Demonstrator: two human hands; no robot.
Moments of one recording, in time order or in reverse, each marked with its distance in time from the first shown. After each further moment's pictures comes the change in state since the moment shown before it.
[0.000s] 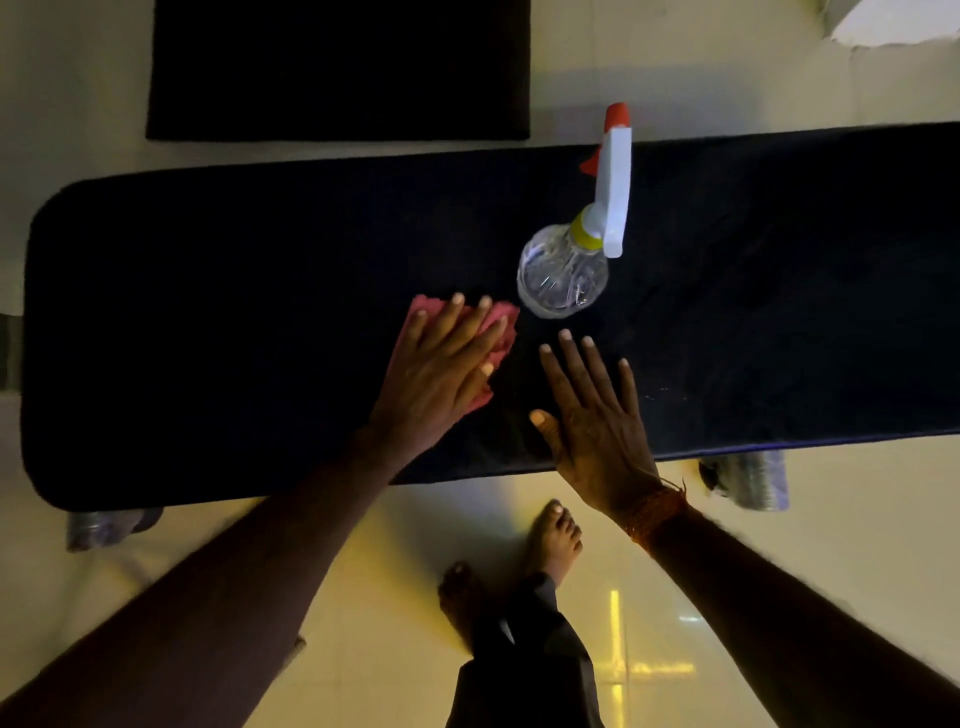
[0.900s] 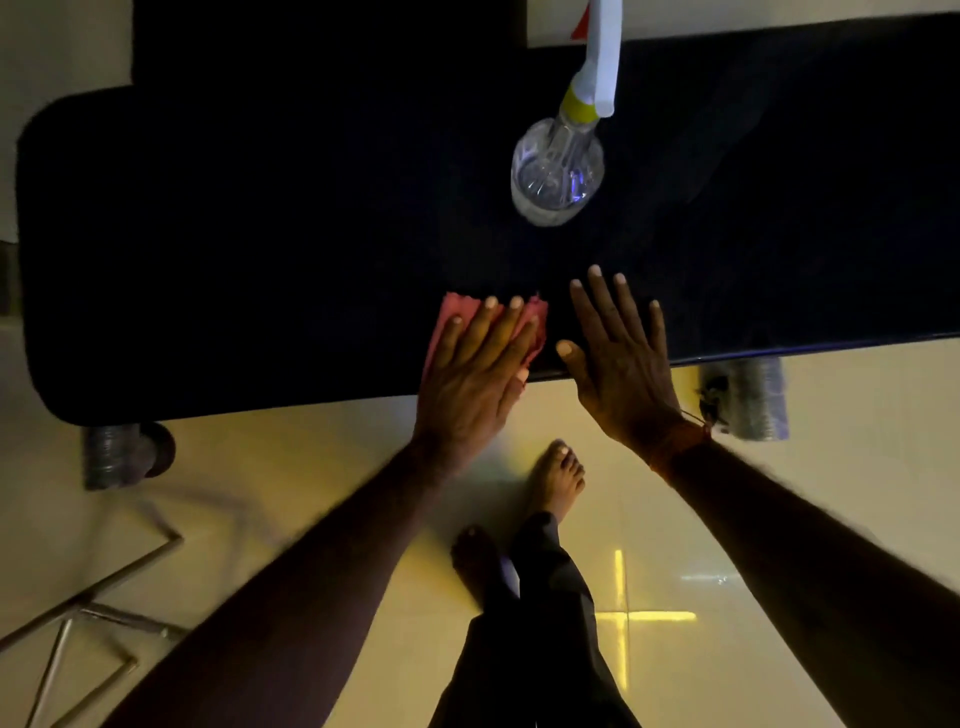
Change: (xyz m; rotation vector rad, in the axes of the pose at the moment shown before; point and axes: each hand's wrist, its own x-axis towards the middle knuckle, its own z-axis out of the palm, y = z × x) left_hand -0.076 0.087 0.040 -0.060 0.162 -0.049; right_hand -0.040 0.016 0.012 0.095 0.098 0.059
